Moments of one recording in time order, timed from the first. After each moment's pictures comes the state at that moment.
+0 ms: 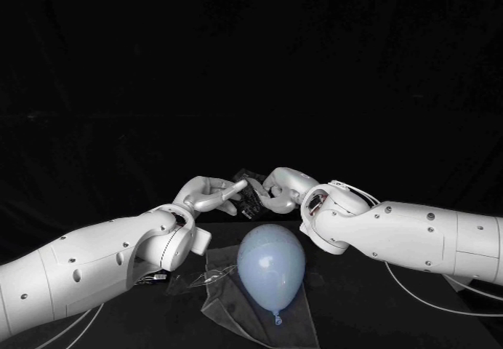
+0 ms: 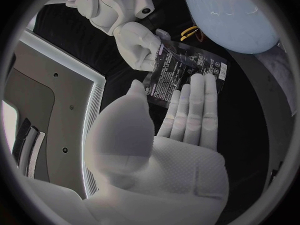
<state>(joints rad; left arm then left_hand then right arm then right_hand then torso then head) 1.27 -0.65 -0.06 1.41 -0.36 -0.48 0.16 1.24 -0.15 -0.10 0.30 0.05 0.82 0.21 0.19 0.31 1.04 0.17 0.19 0.08 1.07 0.10 0.60 0.44 0.18 0.97 0.19 0.53 0.31 1.41 -0.66 -0.18 1.49 -1.27 -0.49 -0.30 1.28 -0.07 0.52 0.14 0.05 1.14 0.06 0.28 0.56 1.42 0.03 1.56 1.31 1.45 -0.06 1.57 1.31 0.10 1.29 0.05 1.14 1.31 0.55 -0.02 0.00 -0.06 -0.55</state>
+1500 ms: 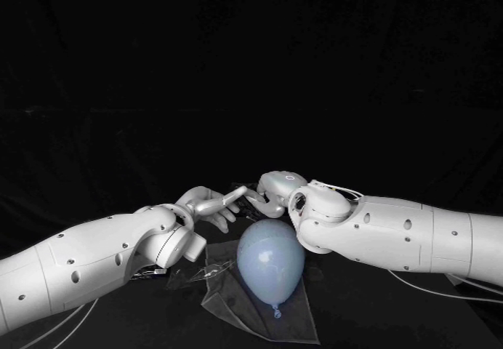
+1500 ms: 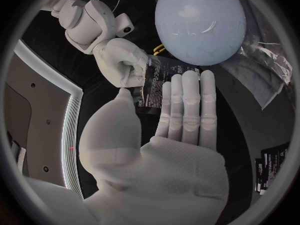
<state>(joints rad) 1.27 -0.66 -0.06 1.42 -0.51 -0.41 -0.15 0.99 -0.18 -0.09 0.30 0.06 0.98 0.11 0.52 0.42 1.28 0.04 0.47 0.22 1.23 -0.01 0.75 0.59 0.17 1.01 0.13 0.72 0.43 1.39 -0.58 -0.18 1.45 -1.55 -0.35 -0.49 1.27 -0.07 0.54 0.14 0.05 1.14 0.06 0.29 0.56 1.43 0.02 1.56 1.31 1.46 -0.06 1.57 1.31 0.10 1.32 0.06 1.17 1.31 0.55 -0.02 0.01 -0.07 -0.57</state>
